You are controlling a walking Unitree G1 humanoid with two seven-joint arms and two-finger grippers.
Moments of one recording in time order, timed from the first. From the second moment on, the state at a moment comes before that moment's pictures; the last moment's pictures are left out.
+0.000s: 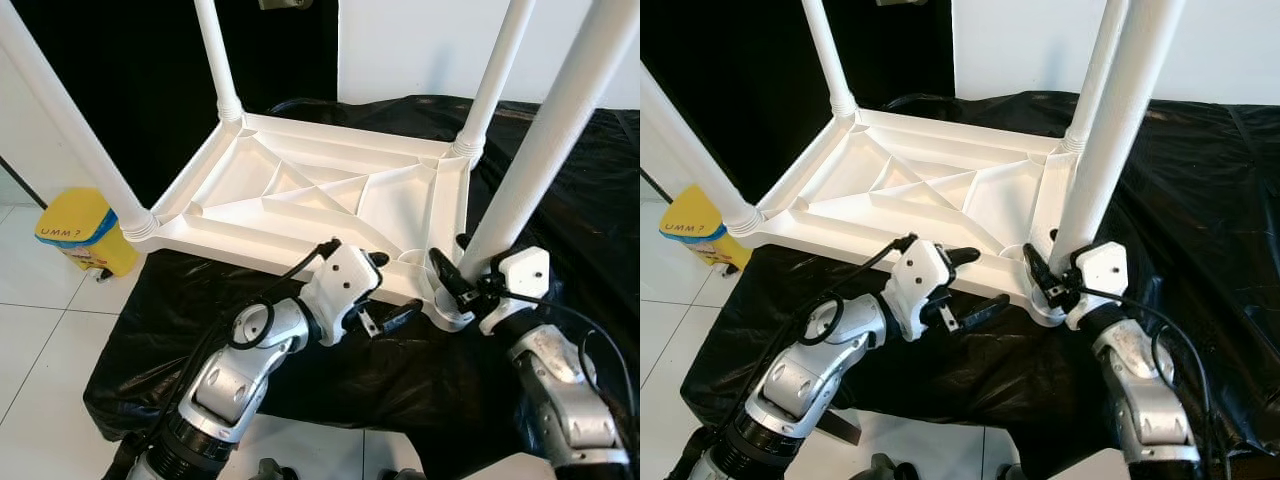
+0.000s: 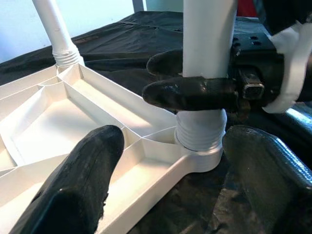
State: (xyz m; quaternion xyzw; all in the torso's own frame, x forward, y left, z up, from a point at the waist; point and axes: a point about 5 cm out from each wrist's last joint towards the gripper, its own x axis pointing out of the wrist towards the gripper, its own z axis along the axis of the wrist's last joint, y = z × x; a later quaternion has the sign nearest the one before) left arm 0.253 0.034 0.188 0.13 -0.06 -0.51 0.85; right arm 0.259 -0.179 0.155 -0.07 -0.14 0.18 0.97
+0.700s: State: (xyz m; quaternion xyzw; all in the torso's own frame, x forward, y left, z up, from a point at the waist) left arm 0.253 0.035 0.188 0.13 -0.06 -0.51 0.85; right arm 0.255 -0.169 0.149 -0.02 -0.11 0.17 0.98
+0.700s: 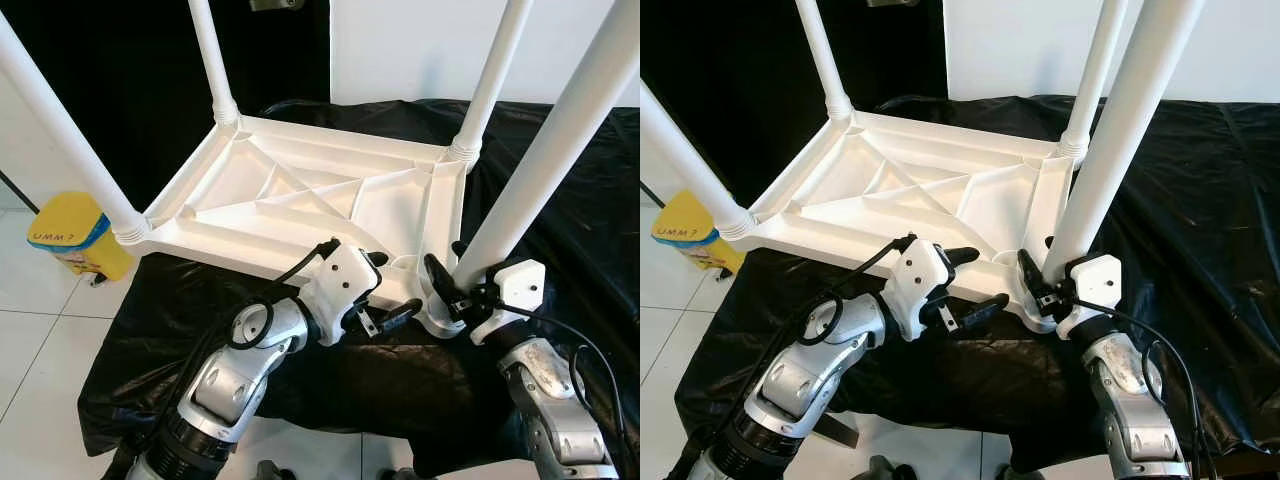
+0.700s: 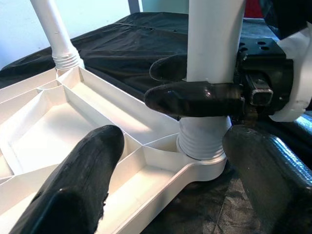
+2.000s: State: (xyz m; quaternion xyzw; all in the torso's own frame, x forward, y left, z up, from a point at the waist) left arm 0.253 0.034 0.188 0.13 -0.07 -0.51 0.85; right arm 0.260 -0.153 0.149 0.02 -0.10 -0.11 0.99
